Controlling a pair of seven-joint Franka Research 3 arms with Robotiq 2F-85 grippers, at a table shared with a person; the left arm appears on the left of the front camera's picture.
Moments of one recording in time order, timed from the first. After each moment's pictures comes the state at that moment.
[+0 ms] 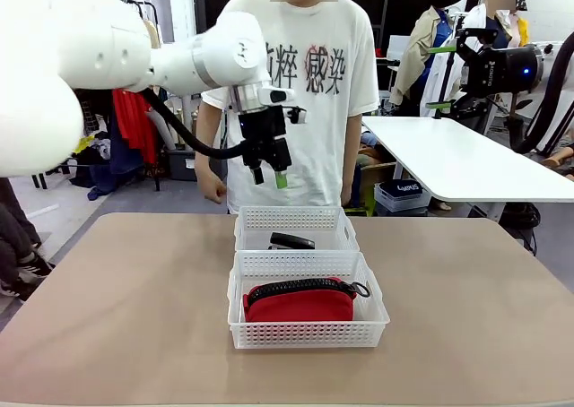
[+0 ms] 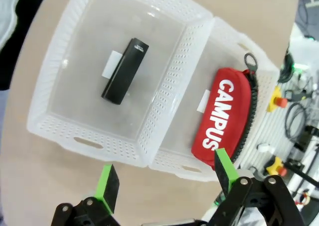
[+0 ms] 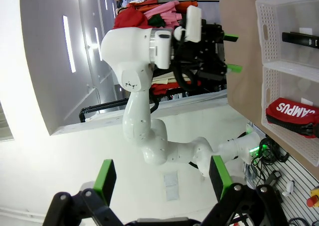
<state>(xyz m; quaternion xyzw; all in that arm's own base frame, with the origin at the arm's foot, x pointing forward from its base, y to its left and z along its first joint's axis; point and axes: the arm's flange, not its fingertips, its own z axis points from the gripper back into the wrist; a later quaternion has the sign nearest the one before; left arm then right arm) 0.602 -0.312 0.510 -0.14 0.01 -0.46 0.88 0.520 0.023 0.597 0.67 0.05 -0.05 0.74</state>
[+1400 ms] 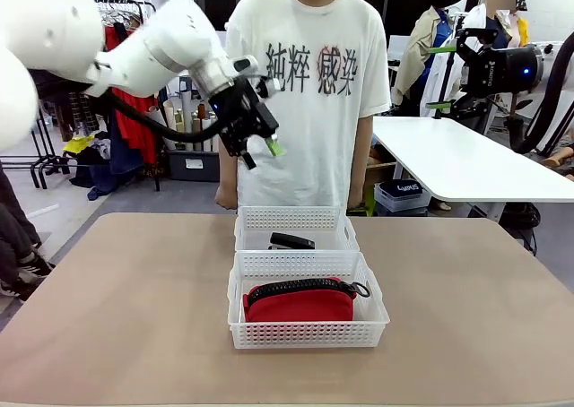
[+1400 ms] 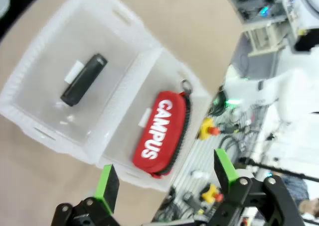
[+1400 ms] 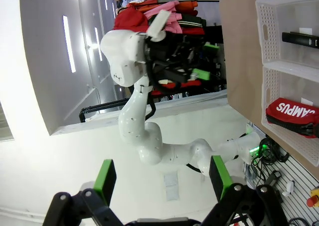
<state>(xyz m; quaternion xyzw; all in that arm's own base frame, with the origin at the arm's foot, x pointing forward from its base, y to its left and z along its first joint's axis) 0.594 -0.248 0.553 -0.32 0.02 -0.34 0.88 0.520 0.023 0.597 0.67 0.05 -0.05 0.74</state>
